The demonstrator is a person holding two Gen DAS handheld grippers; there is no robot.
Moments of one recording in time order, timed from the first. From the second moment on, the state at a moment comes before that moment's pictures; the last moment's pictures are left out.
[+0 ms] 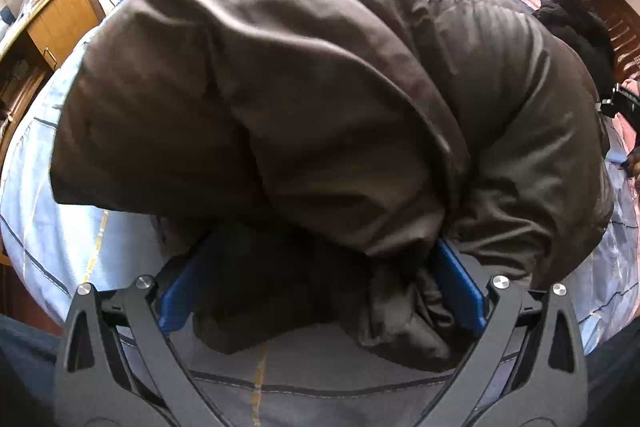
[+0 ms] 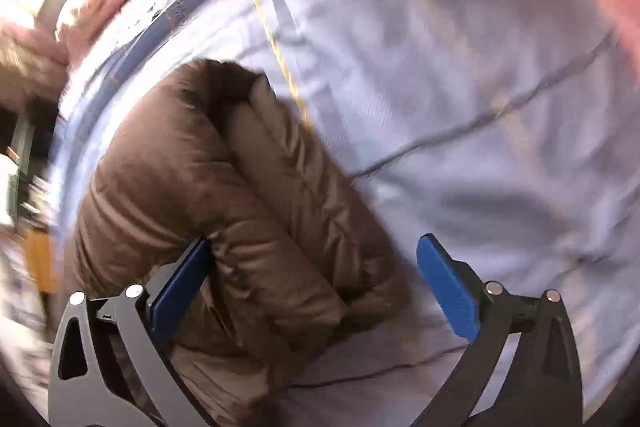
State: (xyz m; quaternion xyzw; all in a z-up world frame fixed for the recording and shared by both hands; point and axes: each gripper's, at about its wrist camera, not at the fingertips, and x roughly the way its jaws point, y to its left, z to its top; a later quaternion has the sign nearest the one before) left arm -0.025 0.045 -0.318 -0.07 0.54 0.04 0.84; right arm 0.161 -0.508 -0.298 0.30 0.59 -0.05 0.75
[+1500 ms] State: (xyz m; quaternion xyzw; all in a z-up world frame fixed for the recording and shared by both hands) left arm 0.047 0.058 -0.178 0.01 0.39 0.05 0.92; right arm -0.053 -0.236 -0.187 0.04 0.38 0.15 0.91
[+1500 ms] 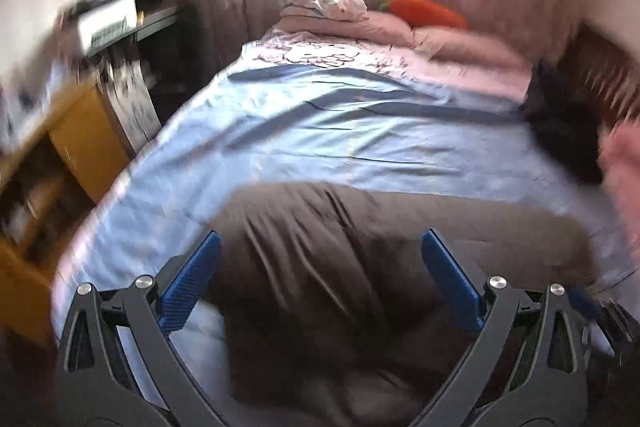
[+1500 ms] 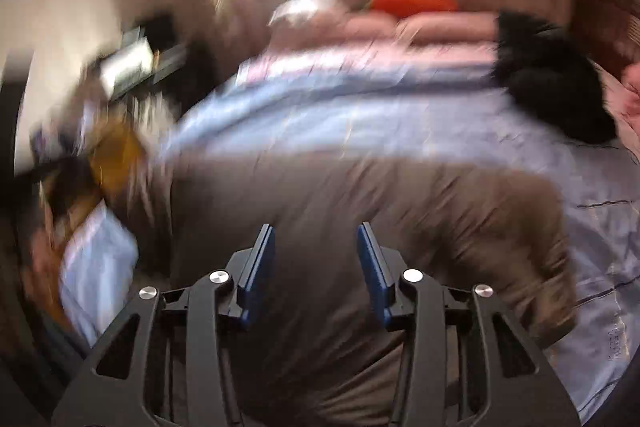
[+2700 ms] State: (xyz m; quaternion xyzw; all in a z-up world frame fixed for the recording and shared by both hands) left arm 0.039 -0.027 -0.237 0.09 0.45 0.00 0.89; right arm 0.008 -0.331 -0.239 0.10 0.47 -0.06 0.88
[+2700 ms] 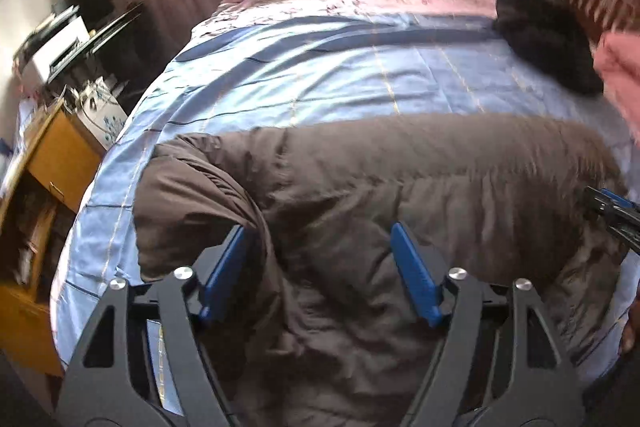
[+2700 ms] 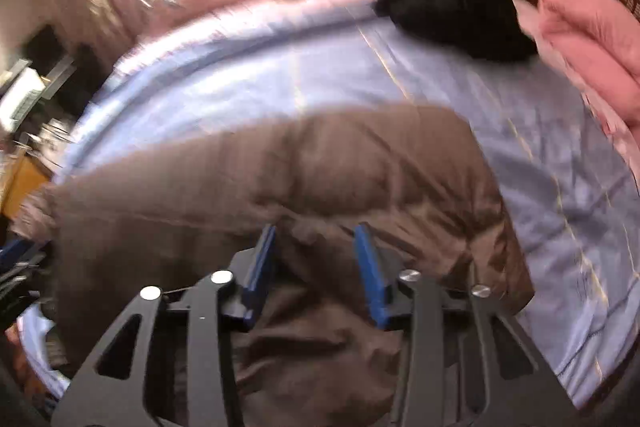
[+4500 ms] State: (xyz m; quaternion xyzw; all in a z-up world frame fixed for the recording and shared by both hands) left arm 0.001 -0.028 -0.260 0.10 0.42 -0.03 0.90; right arm -0.046 -0.274 -0.234 0.10 0.45 -0.02 0.89
